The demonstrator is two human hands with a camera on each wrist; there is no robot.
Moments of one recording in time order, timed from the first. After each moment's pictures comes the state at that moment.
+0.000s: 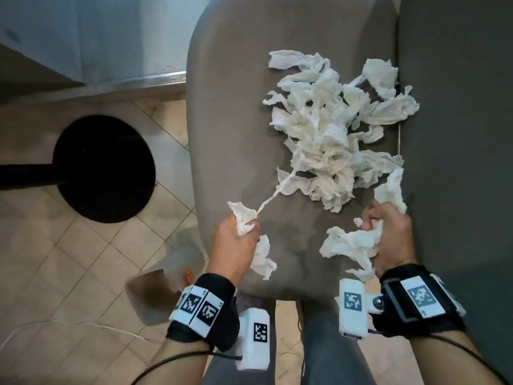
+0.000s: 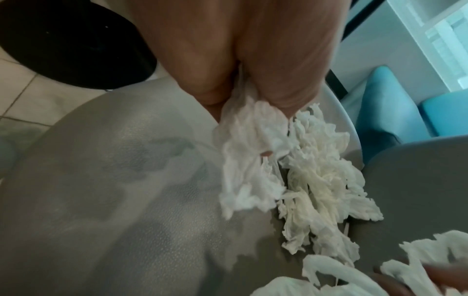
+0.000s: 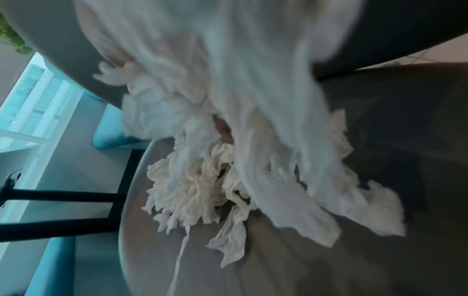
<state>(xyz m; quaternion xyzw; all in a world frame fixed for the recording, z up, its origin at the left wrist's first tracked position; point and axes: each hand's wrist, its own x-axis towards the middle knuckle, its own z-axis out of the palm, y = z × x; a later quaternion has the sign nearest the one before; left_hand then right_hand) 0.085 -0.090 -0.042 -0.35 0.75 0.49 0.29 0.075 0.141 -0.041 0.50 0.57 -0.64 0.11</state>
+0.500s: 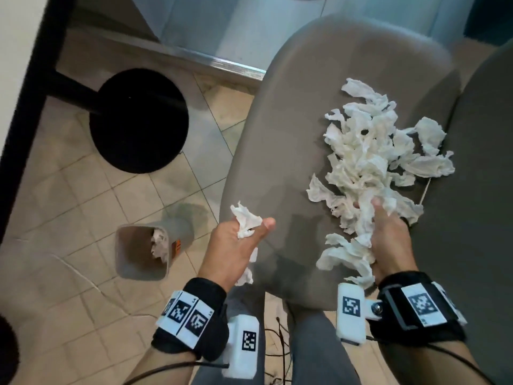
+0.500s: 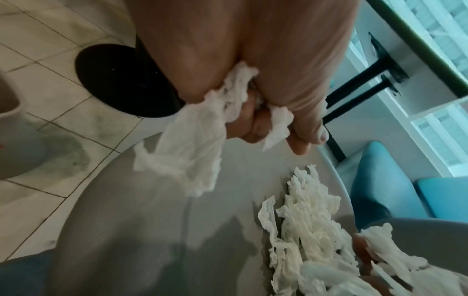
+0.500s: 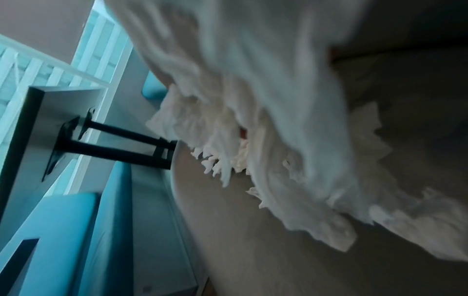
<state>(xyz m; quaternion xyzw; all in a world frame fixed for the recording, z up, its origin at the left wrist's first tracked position) 0.141 -0.113 0.009 -0.38 0.70 0.57 0.18 0.045 0.103 -0.002 0.37 0.70 -0.55 0.26</state>
